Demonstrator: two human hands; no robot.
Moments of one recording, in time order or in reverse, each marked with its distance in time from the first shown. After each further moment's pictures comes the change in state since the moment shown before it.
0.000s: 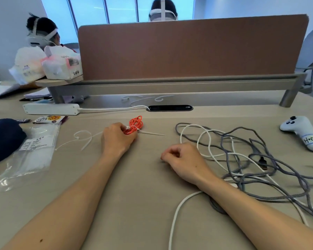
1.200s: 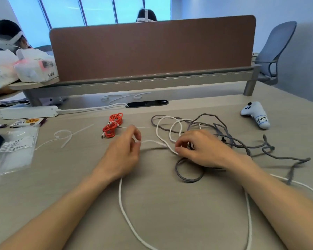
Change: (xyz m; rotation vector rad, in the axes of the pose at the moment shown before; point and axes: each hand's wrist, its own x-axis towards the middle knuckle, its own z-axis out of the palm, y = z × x) left_hand -0.110 0.060 -0.038 -0.203 -0.342 0.510; right_hand -0.052 0.027 -0.103 -0.576 -0.110 -0.278
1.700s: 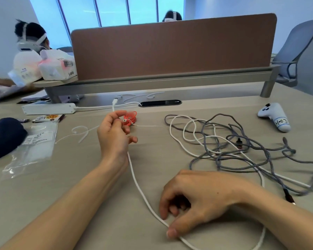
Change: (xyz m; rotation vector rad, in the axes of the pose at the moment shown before) left_hand 0.010 0.020 -0.026 -0.937 0.607 -0.466; right_hand -0.032 -0.097 -0.007 0.219 -0.596 -0.374
